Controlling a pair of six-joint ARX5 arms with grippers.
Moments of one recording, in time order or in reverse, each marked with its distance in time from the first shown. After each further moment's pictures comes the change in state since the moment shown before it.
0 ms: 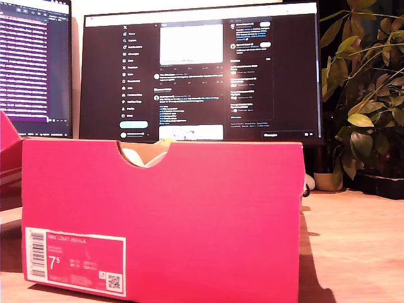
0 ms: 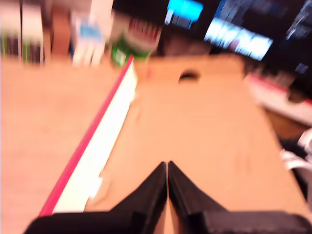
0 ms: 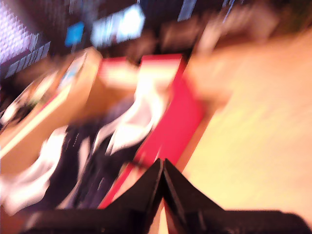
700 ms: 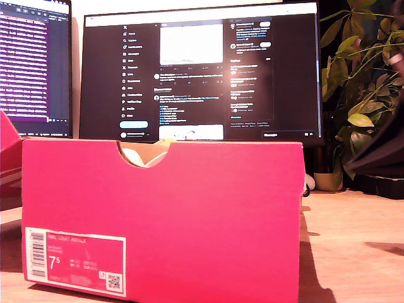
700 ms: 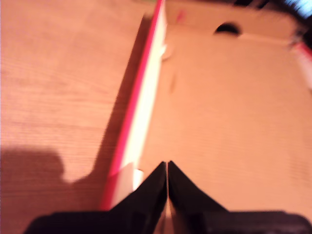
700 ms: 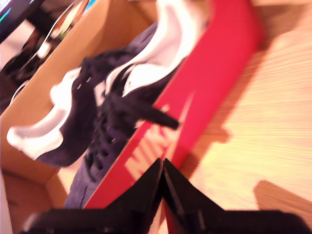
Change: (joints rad) left arm 0.323 0.702 0.273 -0.034 0.375 0.224; right arm 0.073 0.501 0.000 0.329 -0.169 -0.006
